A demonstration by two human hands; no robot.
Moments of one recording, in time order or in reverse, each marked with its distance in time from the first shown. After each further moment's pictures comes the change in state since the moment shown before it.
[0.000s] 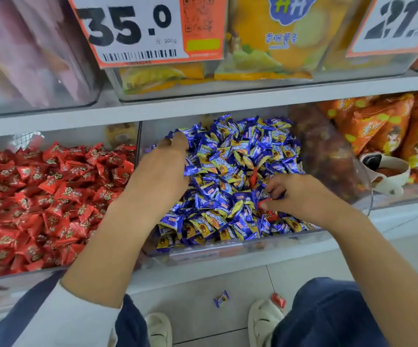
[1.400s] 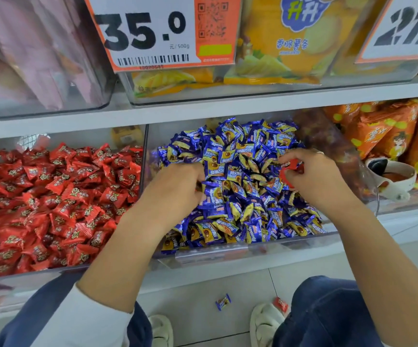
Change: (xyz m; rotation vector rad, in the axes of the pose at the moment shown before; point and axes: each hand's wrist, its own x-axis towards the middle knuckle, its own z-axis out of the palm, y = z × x) left_hand -0.007 0.000 0.013 -0.084 -0.168 0.018; right_hand 0.009 -0.013 -0.016 0.112 0.379 0.063
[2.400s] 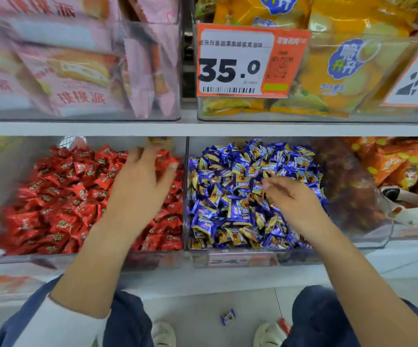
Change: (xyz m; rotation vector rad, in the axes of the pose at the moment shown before) left_hand -0.053 -0.071 -0.040 -0.195 0.527 -0.144; right_hand -0.034 -0.059 0.029 0.369 -0.142 -0.049
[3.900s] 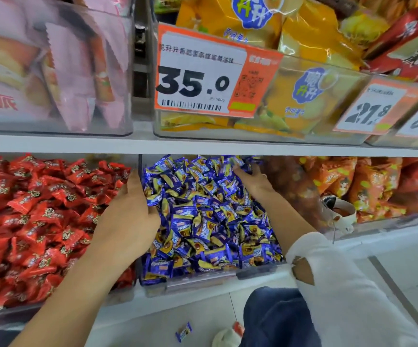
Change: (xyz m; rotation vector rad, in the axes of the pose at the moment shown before) left_hand 0.002 0.025 0.044 -0.072 -0.370 -0.182; right_hand 0.121 0.056 -0.018 -0.168 0.054 0.461
